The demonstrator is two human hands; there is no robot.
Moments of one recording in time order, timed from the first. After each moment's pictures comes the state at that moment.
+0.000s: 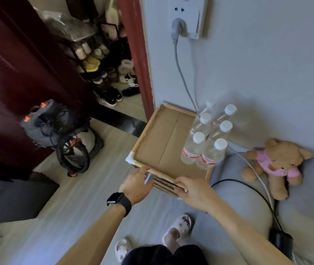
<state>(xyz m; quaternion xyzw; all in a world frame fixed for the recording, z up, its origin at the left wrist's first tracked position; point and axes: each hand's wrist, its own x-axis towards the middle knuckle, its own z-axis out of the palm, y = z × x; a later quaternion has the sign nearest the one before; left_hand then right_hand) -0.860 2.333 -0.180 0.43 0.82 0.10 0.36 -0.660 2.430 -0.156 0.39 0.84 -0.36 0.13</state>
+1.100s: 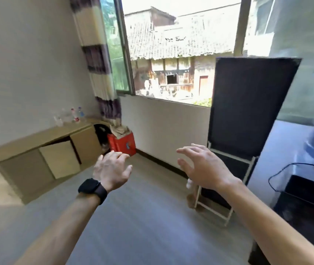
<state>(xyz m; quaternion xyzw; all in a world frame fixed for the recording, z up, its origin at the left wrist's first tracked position) -0.946 1.355 0.093 -0.32 0.93 -0.04 -0.15 -1.133 1.575 0.107 -0.52 0.82 -0.23 -0.06</state>
